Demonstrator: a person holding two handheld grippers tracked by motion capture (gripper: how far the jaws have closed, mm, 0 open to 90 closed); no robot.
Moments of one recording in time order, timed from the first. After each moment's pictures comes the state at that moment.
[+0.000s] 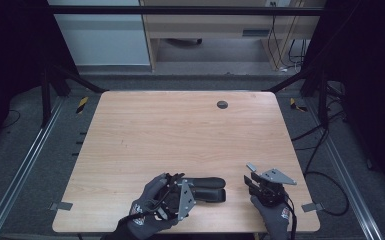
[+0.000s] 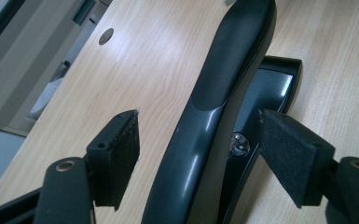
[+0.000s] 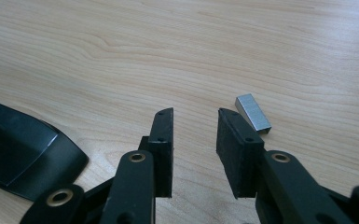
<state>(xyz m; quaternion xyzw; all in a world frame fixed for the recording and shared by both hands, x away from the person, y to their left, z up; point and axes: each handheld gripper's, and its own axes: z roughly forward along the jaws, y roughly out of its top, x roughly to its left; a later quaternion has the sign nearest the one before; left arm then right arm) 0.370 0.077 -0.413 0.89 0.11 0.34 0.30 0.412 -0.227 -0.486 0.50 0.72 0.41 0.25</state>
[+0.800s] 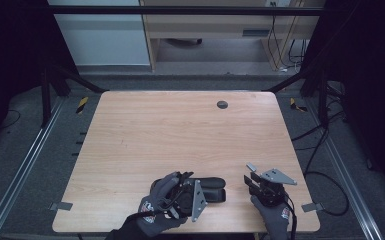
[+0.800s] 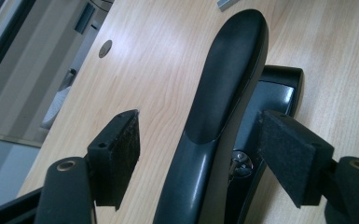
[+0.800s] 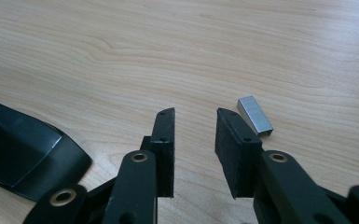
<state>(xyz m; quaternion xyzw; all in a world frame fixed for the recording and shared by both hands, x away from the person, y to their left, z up) 0.371 0.053 -0.408 0.89 0.08 0.35 0.27 0.412 -0.226 -0.485 0.50 0.72 0.42 0.25</state>
